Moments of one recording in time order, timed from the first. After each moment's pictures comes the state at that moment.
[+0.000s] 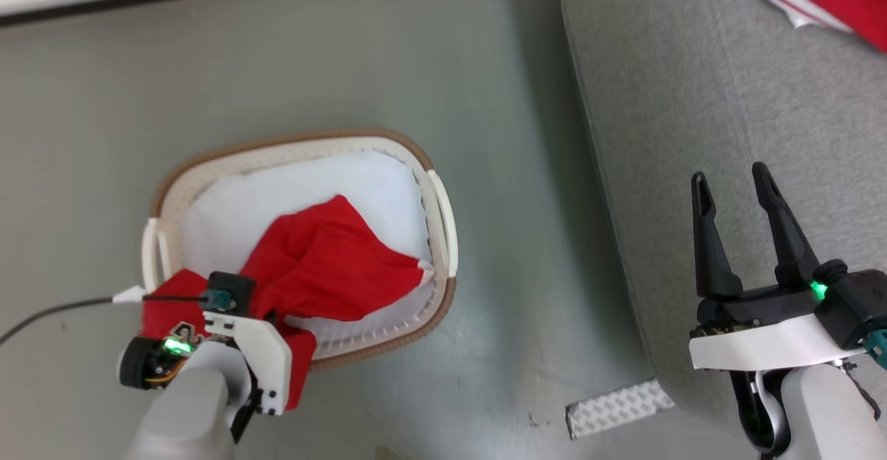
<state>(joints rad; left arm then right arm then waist) -0.75 0.16 -0.29 1.26 -0.09 -0.11 -0.09 -0.35 -0.05 0.09 0.14 0.24 0.13 -0.26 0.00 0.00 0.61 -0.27</state>
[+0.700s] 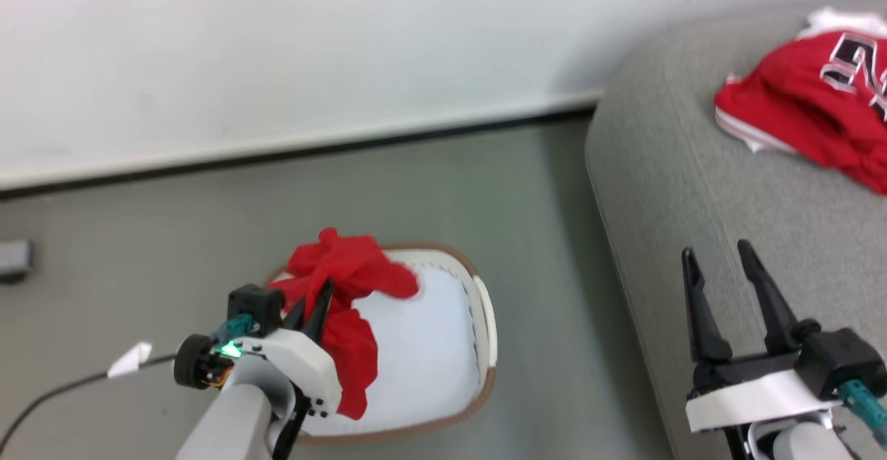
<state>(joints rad) -0.57 0.11 -0.29 0.90 -0.22 -0.12 -0.26 -0.23 -0.05 0.08 0.21 0.22 0.13 -0.26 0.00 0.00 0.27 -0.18</state>
